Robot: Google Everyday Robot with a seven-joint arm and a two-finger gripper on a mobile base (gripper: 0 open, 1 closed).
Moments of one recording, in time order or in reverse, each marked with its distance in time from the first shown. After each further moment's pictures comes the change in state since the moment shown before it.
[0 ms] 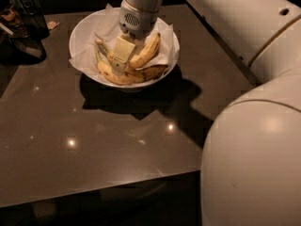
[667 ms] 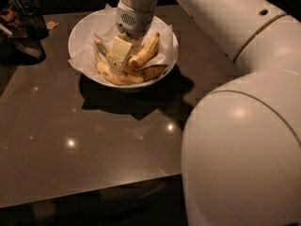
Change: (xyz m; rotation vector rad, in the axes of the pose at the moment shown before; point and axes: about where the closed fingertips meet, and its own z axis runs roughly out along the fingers) arm -0.009 -0.010 0.011 -0.020 0.026 0.006
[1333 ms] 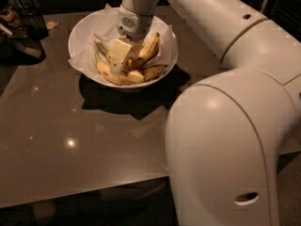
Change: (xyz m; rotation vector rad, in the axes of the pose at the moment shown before) arm -0.003 -0.017 0.017 -0.042 0.011 0.036
